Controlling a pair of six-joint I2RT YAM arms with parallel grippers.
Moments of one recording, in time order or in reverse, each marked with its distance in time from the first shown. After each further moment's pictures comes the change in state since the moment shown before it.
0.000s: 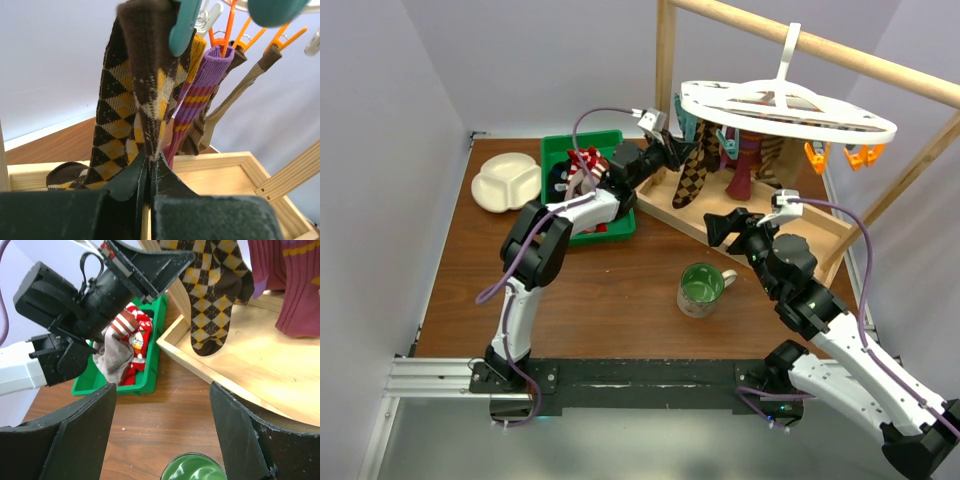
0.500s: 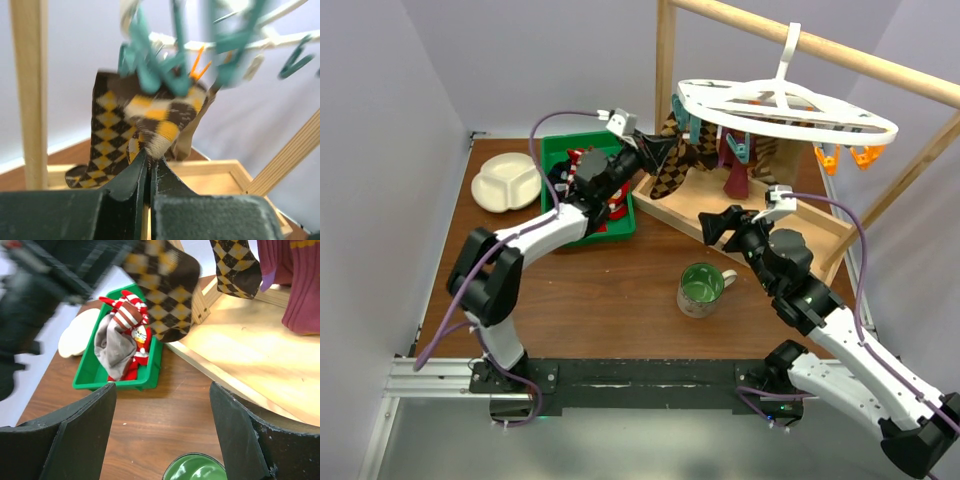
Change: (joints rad) left arm 0.000 -0.372 -0.325 0.011 -0.064 0.052; right arm 0.000 0.047 0.016 0.006 -0.037 -0.004
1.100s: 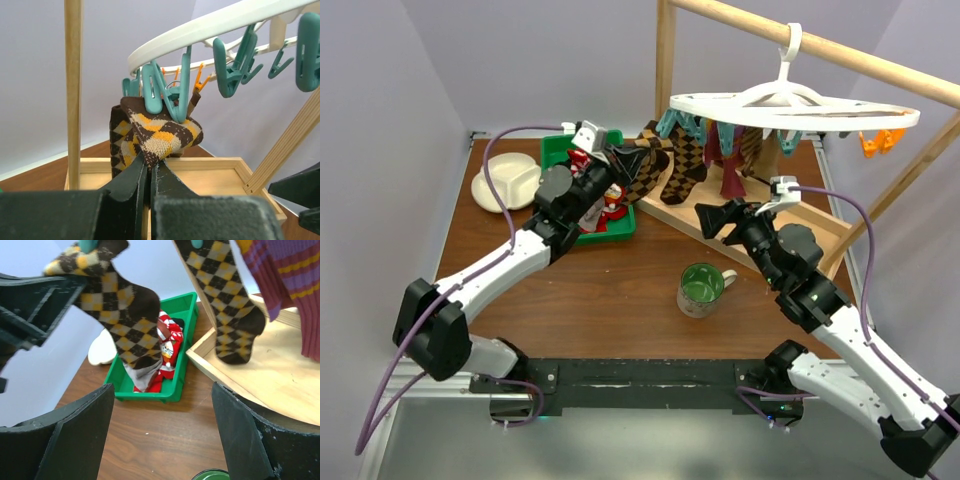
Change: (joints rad) left arm -0.009 -0.403 -0.224 -0.161 -0.077 0.099; right arm 0.000 0.013 0.083 0.023 -0.073 -0.003
